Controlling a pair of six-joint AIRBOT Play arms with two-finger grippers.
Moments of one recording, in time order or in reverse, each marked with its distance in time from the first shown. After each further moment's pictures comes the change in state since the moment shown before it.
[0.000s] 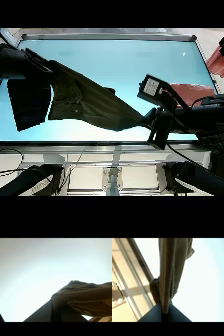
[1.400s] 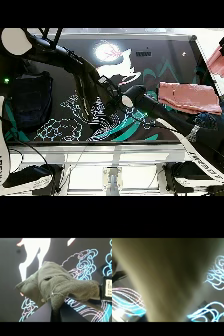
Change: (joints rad) left arm -0.006 -0.277 0.000 -0.006 0.174 0.086; right arm -0.048 -0.624 -0.089 -0.062 -0.629 0.231
